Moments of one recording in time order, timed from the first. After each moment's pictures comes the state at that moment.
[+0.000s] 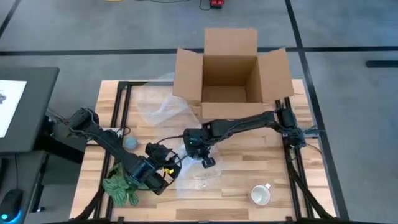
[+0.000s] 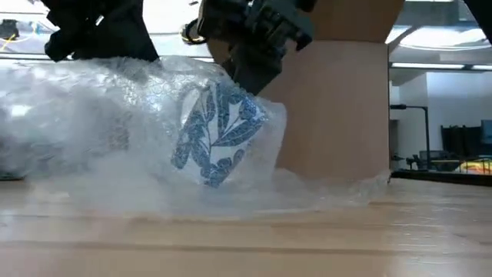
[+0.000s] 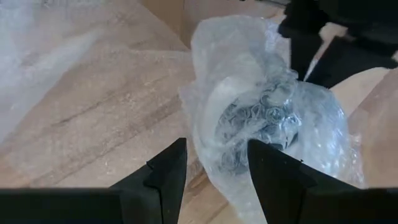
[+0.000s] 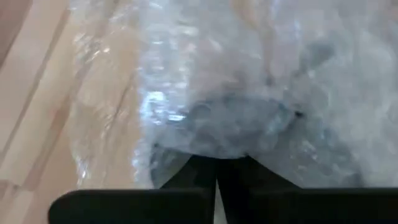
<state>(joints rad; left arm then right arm) -0.65 1.61 1.11 -0.88 -0.95 -1.52 0.11 2.09 1.78 -0.83 -0.17 -0.27</state>
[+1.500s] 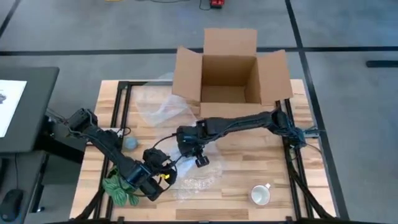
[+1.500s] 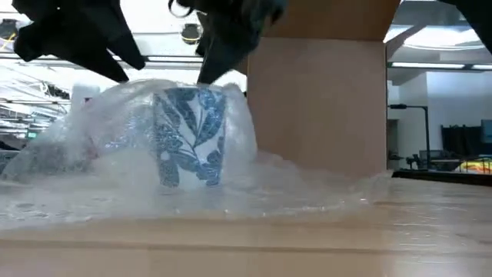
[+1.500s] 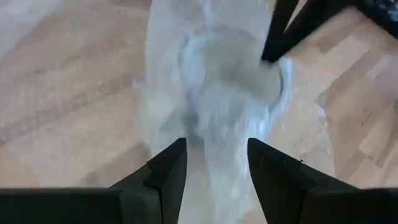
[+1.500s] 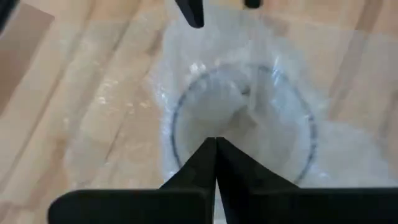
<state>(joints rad) -0.73 1.60 1.11 -0.87 -0.86 -1.66 0.11 2.16 2.01 -0.92 -0.16 -0.30</state>
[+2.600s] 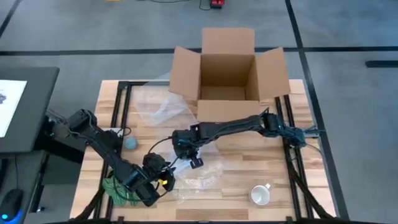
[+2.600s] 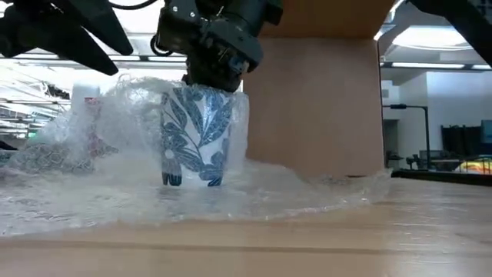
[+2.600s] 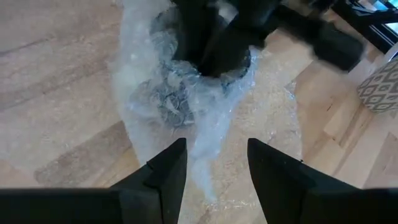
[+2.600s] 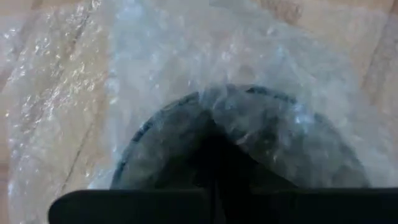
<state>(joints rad) -0.77 1.60 1.11 -0.80 -0.87 -1.65 0.09 2.27 2.01 -0.83 -0.16 -0.29</state>
